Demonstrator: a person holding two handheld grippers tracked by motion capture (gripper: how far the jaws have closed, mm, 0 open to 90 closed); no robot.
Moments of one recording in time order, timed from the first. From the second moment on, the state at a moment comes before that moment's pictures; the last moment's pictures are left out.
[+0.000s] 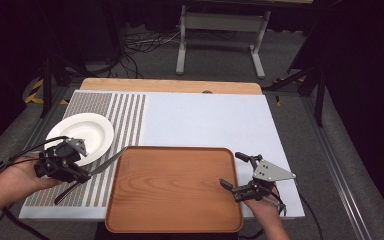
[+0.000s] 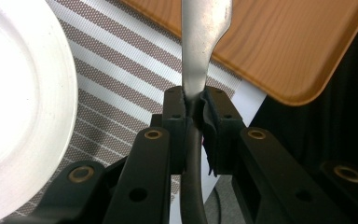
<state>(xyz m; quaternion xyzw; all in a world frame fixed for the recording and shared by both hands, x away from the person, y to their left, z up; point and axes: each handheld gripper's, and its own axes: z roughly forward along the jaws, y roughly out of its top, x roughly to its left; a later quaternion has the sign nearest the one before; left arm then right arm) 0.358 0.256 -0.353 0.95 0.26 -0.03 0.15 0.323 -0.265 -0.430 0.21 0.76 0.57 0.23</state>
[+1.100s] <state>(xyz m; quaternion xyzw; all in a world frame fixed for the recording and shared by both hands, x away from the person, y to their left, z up) 0.357 0.191 -0.357 0.92 0.33 -0.08 0.20 0.324 -0.268 -0.429 0.21 0.76 0.57 0.23</state>
